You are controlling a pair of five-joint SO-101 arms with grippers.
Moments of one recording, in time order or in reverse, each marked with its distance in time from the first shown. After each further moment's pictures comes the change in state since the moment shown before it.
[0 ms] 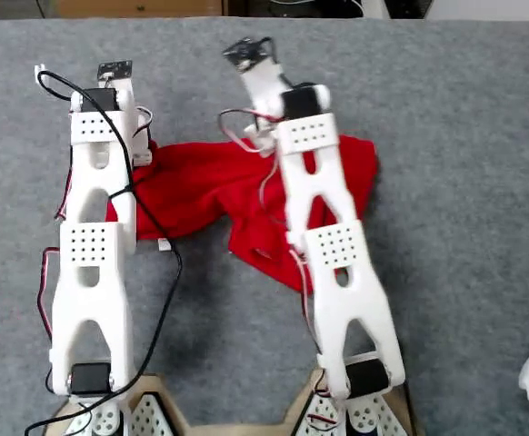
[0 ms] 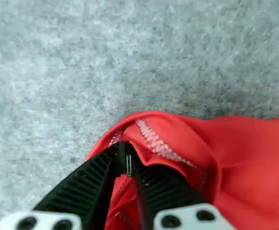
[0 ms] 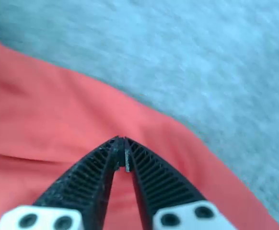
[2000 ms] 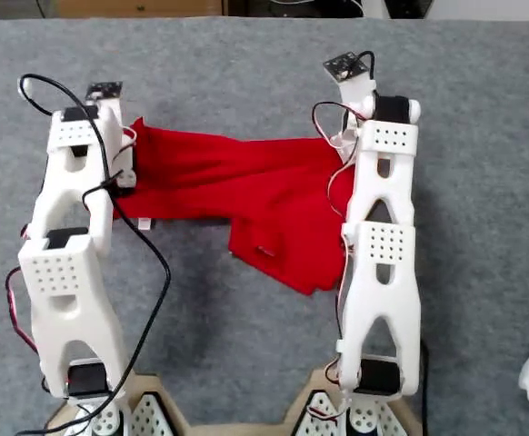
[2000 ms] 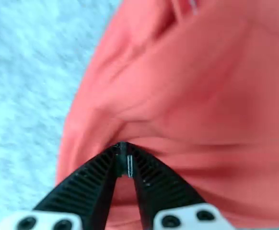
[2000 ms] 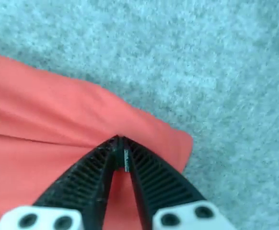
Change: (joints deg) left arm -4.8 -28.2 52.0 -21.3 -7.7; right arm 18.7 6.1 -0.1 -0.2 8.7
